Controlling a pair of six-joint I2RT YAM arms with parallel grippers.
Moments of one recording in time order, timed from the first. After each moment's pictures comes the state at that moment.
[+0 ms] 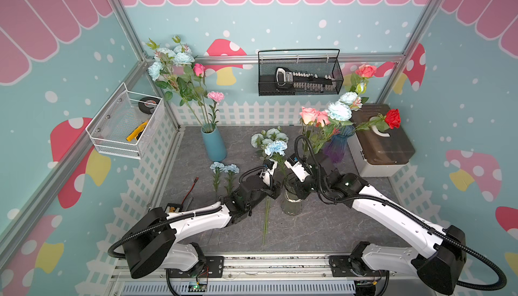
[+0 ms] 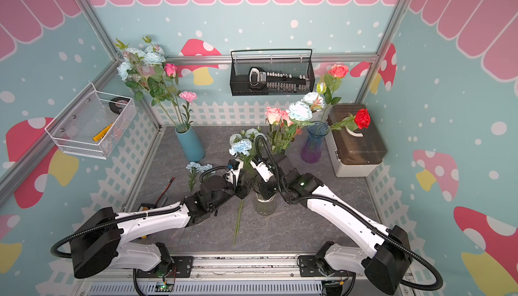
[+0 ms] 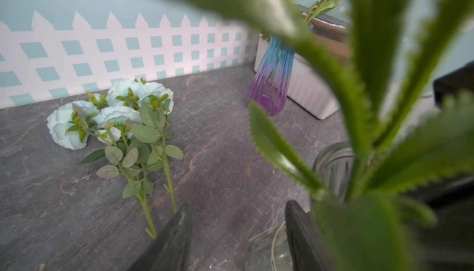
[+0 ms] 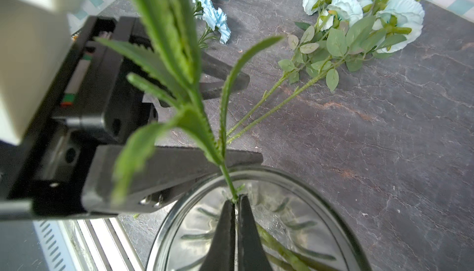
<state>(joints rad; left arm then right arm) -0.90 1.37 0.67 0.46 -0.17 -0.20 0.73 1.20 1.05 -0.59 -0.15 0.02</state>
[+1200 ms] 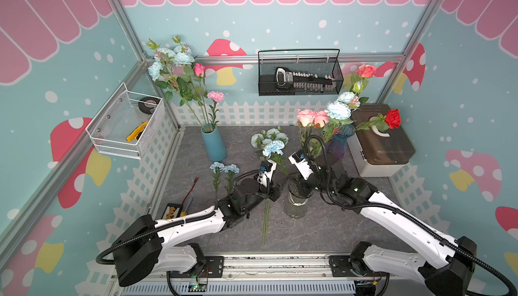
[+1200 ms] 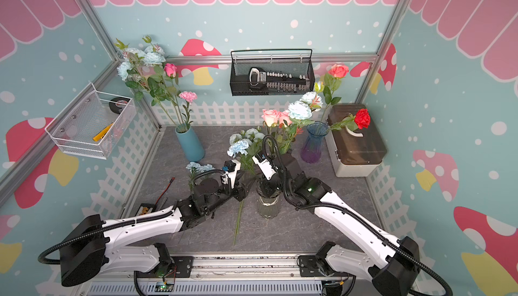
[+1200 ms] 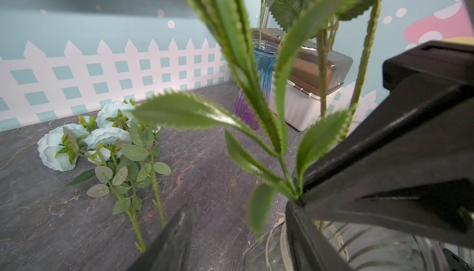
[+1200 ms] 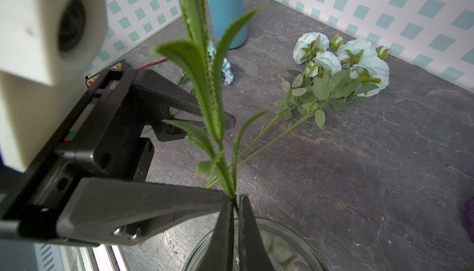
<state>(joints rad) -0.92 1.27 0.64 0.47 -0.16 -0.19 0.73 1.12 1.01 -0.48 -0.15 0.02</state>
